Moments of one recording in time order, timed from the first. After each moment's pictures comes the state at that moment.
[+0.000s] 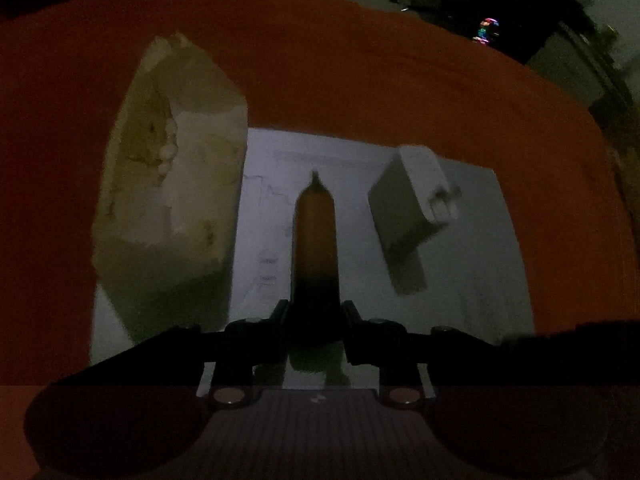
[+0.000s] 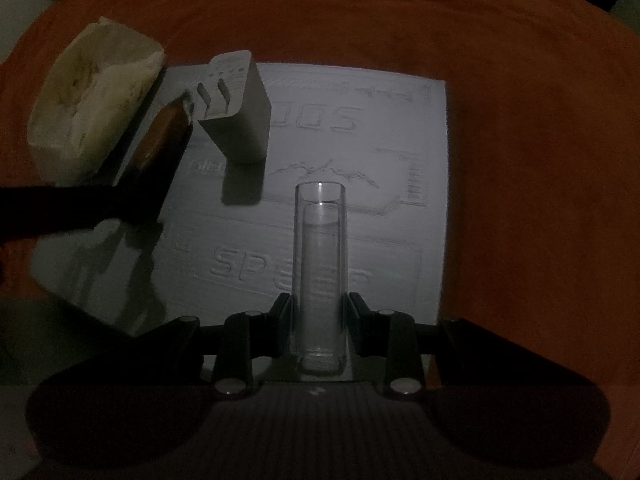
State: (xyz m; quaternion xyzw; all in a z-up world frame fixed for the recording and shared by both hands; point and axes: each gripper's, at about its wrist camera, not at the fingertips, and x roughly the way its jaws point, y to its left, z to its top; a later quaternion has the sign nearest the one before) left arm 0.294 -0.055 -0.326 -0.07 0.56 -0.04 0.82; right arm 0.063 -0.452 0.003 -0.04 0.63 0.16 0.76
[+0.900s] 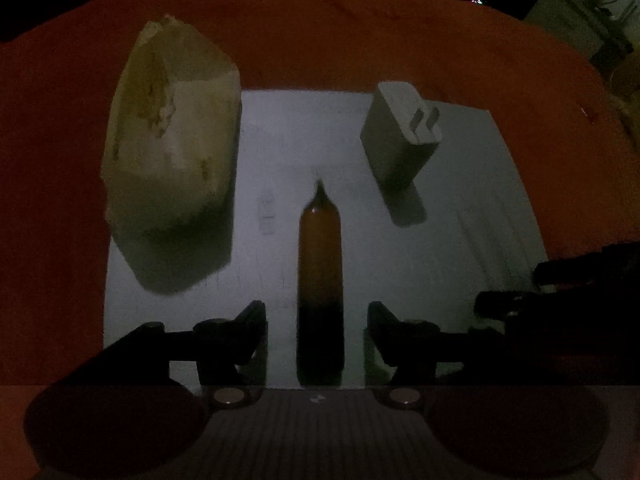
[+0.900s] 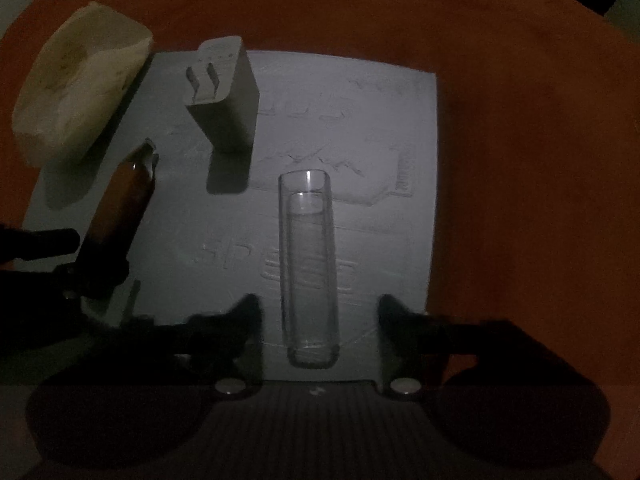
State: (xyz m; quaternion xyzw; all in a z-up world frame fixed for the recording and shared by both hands) left arm 0.280 -0.069 -0.326 -0.02 0.59 -0.03 0.81; right arm 0.060 -0.449 -0.003 -0.05 0.64 0.14 0.76
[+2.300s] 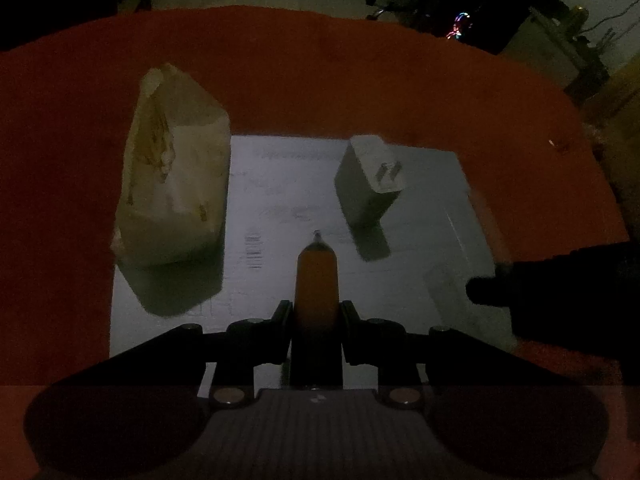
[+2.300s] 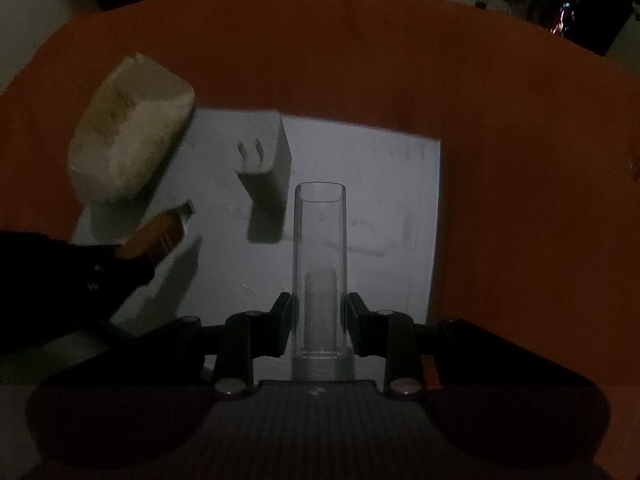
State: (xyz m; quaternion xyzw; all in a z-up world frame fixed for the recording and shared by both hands) left arm 0.273 -0.060 -0.287 -0.05 0.55 -0.06 0.83; right arm 0.054 -0.442 0.050 -0.05 0.58 0.18 0.79
